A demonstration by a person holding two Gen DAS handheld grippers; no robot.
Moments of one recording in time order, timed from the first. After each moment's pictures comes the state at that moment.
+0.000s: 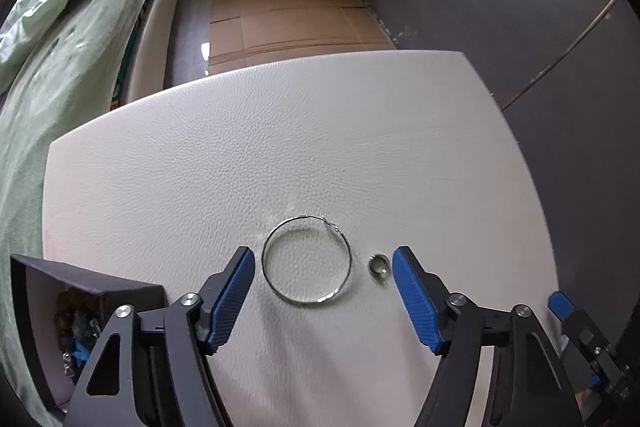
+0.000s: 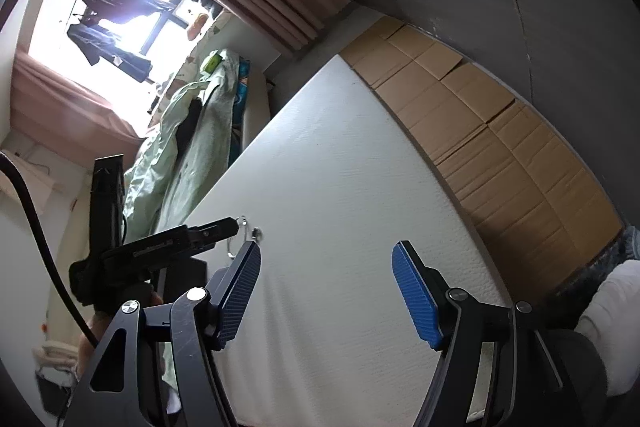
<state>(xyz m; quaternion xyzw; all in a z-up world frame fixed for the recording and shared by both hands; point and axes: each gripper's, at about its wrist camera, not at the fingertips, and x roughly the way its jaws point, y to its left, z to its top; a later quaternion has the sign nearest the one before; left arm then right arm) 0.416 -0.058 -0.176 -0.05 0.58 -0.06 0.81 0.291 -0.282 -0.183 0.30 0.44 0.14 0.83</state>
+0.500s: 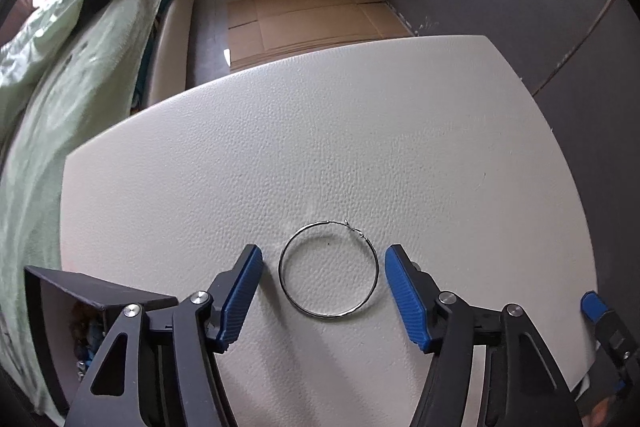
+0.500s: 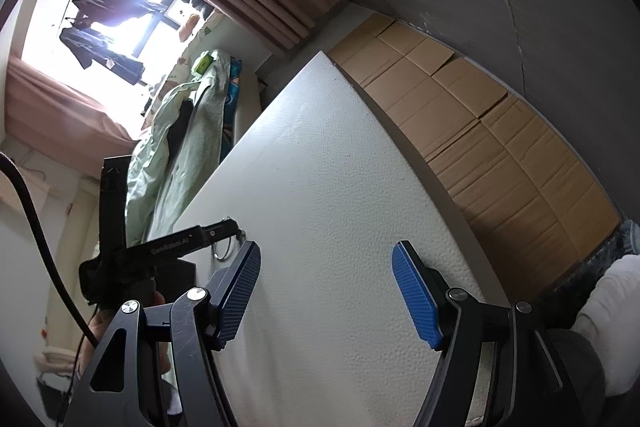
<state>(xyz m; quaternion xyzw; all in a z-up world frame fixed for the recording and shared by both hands) 0.420 -0.069 -0.187 0.01 0.58 -0.02 0.81 0.294 -0.285 -0.192 0.31 0.45 0.14 0.83</state>
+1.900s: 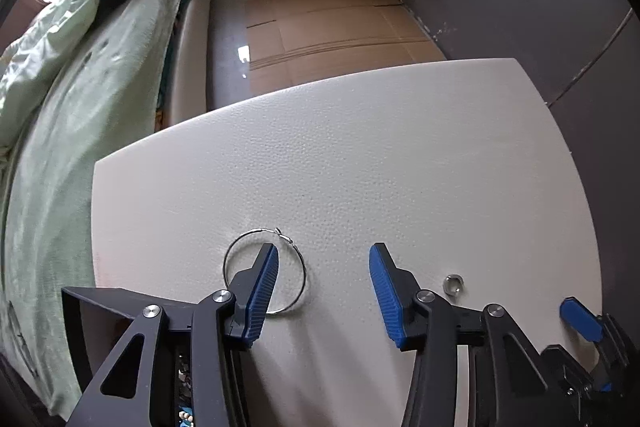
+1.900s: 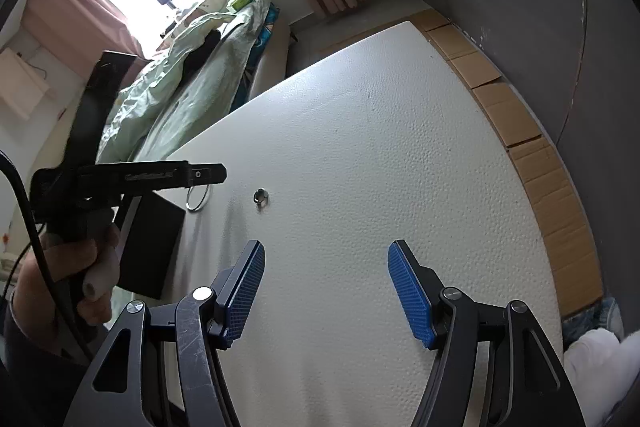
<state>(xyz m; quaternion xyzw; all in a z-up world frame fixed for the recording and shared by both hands) 0.437 -0.040 -0.176 0.02 0.59 0.00 0.81 0.318 -0.227 -0.189 0.16 0.47 0.20 0.84</state>
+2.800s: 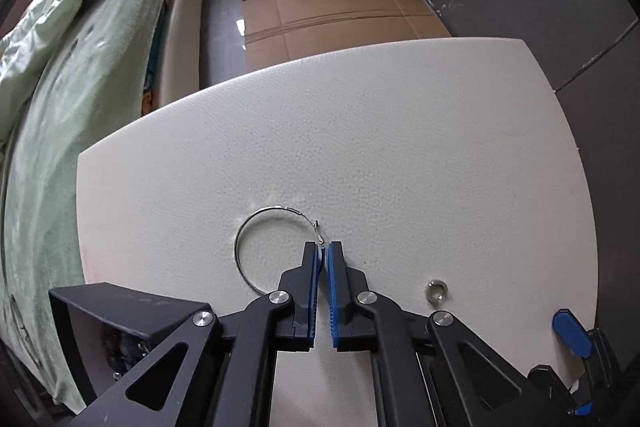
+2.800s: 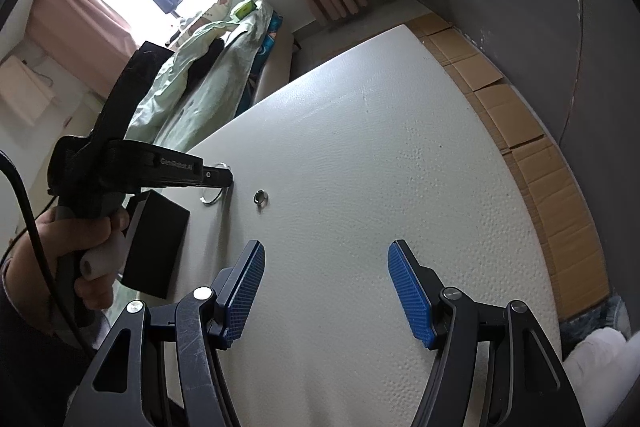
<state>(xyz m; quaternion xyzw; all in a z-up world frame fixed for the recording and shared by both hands) 0.450 -0.054 -0.185 0.01 0.64 0.00 0.77 0.310 -0.234 -0.190 0.17 0.46 0.20 0.85</state>
